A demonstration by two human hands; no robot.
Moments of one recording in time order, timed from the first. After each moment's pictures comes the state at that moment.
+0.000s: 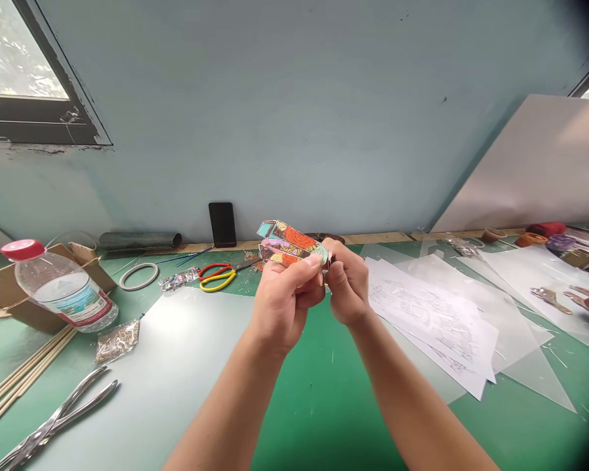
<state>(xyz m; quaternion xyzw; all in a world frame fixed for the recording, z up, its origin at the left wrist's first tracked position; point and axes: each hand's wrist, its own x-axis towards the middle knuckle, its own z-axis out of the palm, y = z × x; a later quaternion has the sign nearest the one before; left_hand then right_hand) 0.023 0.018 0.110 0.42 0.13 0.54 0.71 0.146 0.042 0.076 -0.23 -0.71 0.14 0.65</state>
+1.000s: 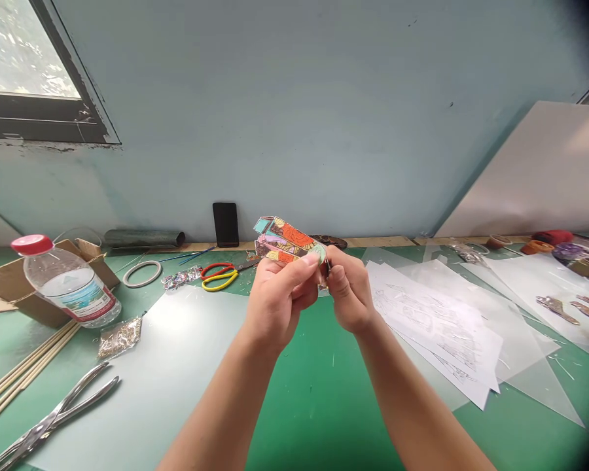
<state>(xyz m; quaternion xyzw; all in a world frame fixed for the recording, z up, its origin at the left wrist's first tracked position) 0.015 0.021 0.110 0.45 0.13 0.55 0.69 0.152 0.032 0.085 -0.23 -0.76 0.16 0.59</state>
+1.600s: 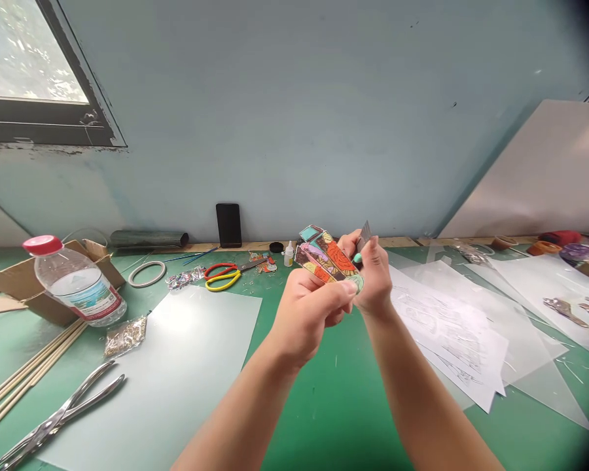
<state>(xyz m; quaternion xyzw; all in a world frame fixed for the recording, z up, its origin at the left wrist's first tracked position) 0.032 0.008 0.100 0.49 0.13 0.49 0.71 0.163 0.051 0.086 -0.26 -0.58 0.32 0.71</state>
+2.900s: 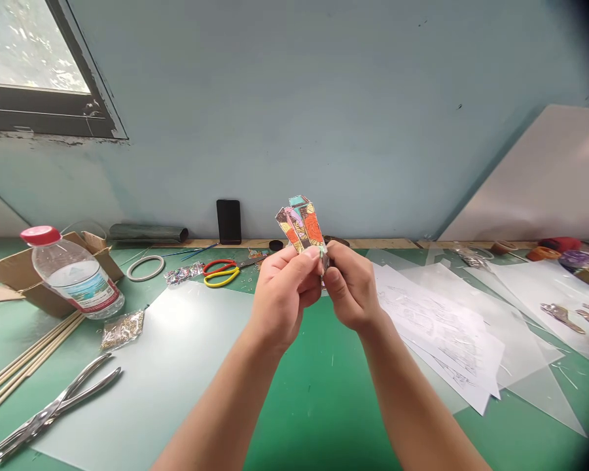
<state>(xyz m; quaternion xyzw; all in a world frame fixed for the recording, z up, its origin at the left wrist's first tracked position) 0.019 0.015 0.115 0.41 0.17 0.57 0.69 0.157 0.032 0.089 -0.28 -0.79 0.05 0.55</state>
